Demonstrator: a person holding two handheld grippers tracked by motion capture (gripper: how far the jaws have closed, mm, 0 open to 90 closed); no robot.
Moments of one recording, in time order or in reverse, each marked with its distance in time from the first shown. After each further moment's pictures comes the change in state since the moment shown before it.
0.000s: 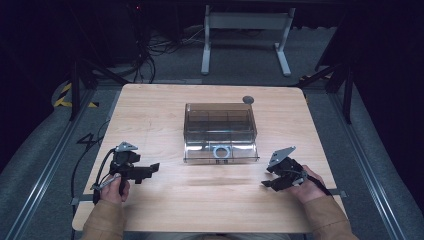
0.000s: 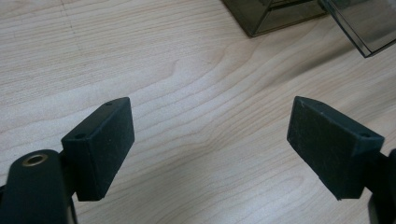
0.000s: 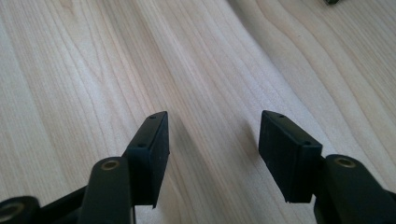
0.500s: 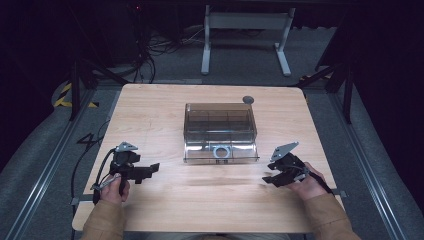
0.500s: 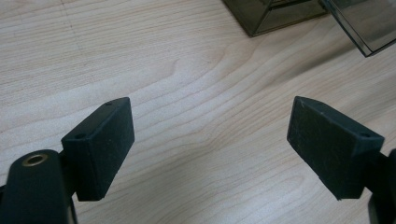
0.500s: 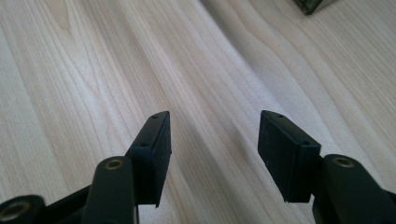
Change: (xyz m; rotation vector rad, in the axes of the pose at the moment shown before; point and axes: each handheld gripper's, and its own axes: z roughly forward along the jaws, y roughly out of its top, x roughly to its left) left arm 0.000 0.000 0.000 0.002 0.001 0.000; right arm -0.006 0.004 -0.006 -0.013 -0.003 0.039
